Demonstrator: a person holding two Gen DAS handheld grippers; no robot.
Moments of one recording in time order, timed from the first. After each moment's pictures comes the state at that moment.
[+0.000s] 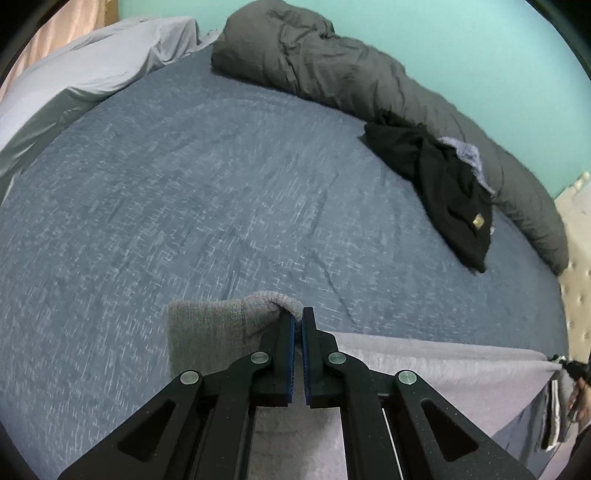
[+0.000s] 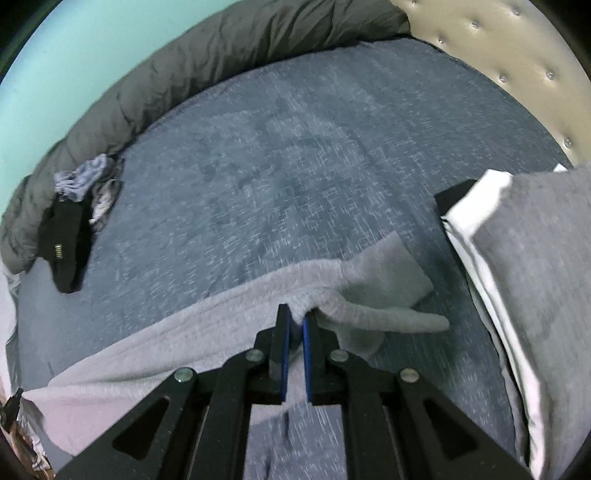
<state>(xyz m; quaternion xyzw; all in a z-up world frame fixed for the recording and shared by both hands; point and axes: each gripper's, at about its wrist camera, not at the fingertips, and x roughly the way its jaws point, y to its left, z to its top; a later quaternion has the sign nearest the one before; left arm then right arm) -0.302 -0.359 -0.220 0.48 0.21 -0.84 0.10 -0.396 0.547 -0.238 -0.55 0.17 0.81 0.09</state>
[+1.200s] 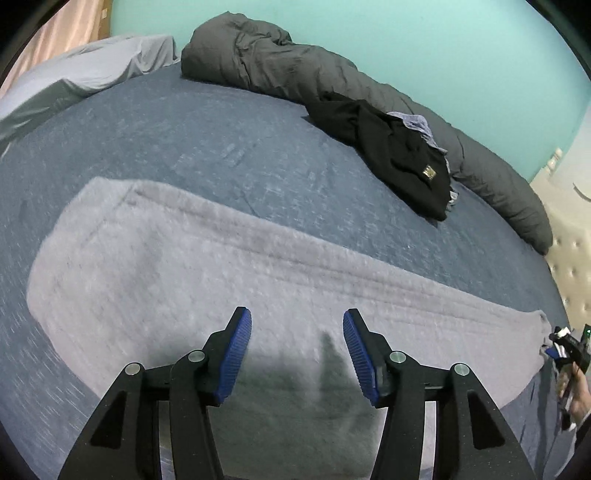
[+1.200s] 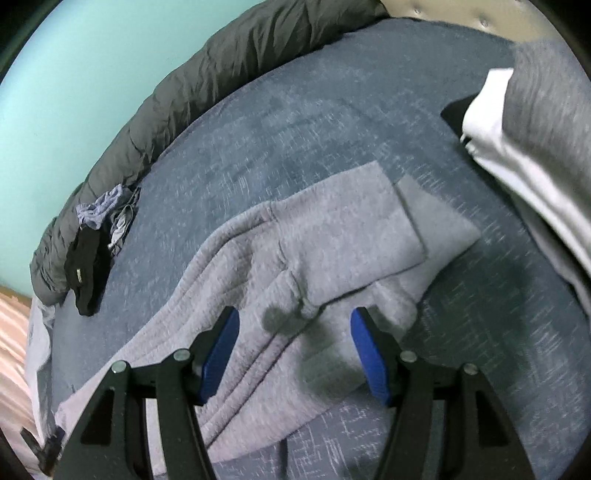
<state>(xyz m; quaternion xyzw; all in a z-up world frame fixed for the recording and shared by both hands) -0.226 -0.214 -0.271 0.40 0.20 -0.89 0.08 -0.347 0.565 -0.318 -0.46 0.29 0.84 0.05</state>
